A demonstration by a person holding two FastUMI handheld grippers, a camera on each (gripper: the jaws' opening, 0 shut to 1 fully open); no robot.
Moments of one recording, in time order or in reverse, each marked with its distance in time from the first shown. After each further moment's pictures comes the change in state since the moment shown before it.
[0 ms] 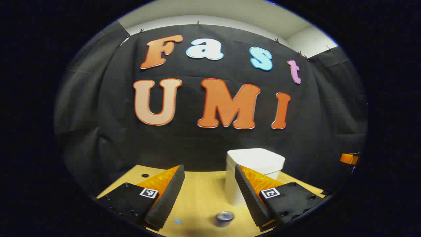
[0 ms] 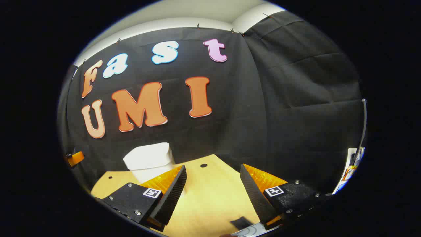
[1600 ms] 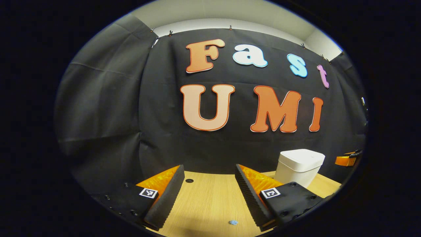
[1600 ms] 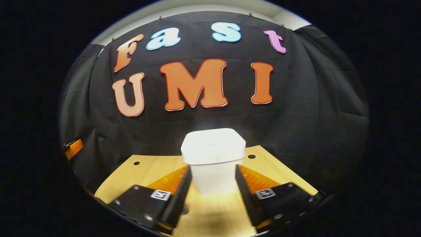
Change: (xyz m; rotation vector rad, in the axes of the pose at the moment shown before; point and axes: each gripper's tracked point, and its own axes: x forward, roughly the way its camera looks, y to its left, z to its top) left arm -0.025 0.154 0.013 0.001 -0.023 0.181; right arm 0.025 0.182 -0.046 -0.178 0.156 0.253
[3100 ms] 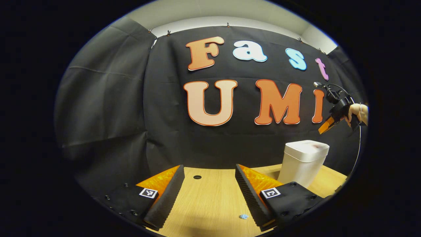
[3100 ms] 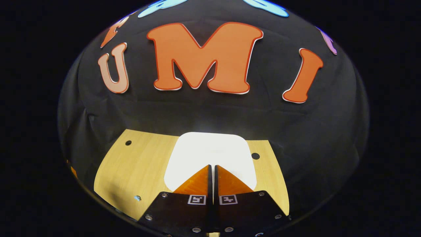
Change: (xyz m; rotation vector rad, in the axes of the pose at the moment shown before) left arm -0.016 0.021 -0.015 0.044 0.039 0.023; right arm 0.170 0.019 0.068 -0.228 0.432 0.072
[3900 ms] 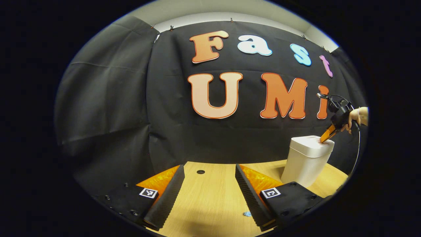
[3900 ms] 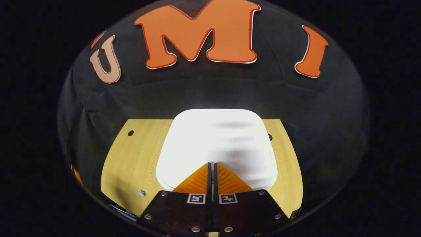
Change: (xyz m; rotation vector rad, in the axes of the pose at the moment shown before) left arm 0.011 0.004 -0.021 -0.010 0.051 0.012; right arm 0.031 0.013 -0.039 0.081 0.114 0.100
